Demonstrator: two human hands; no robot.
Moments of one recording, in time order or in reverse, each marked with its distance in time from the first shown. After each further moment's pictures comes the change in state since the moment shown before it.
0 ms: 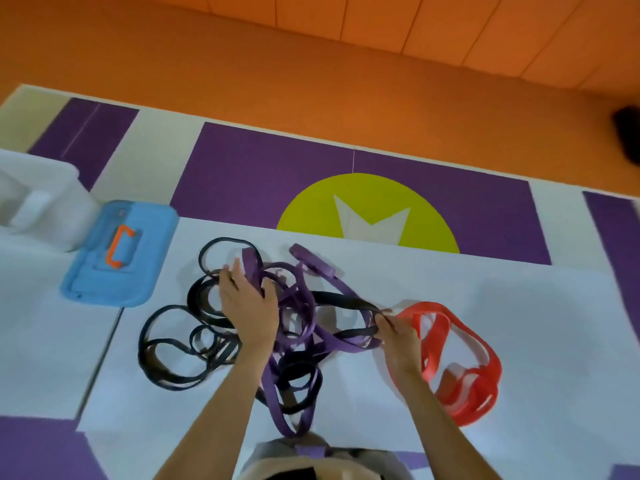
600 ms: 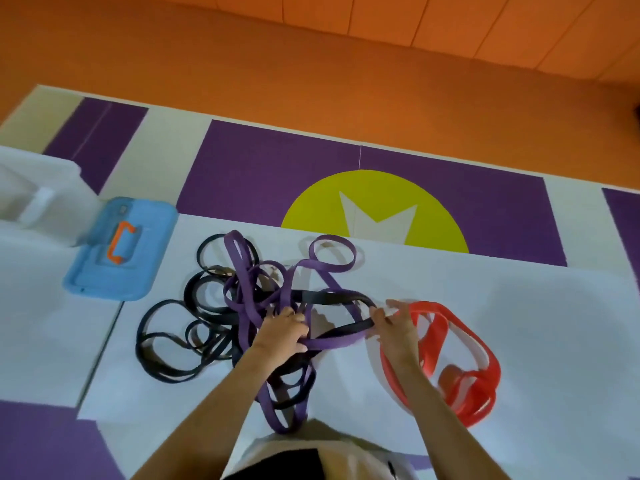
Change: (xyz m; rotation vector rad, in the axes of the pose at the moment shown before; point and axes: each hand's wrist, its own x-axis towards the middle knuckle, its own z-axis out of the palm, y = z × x) left_hand -0.028 -0.027 0.045 0.840 -0.919 0.665; right_hand 0.016 -0.008 -0.012 0.054 -0.057 0.002
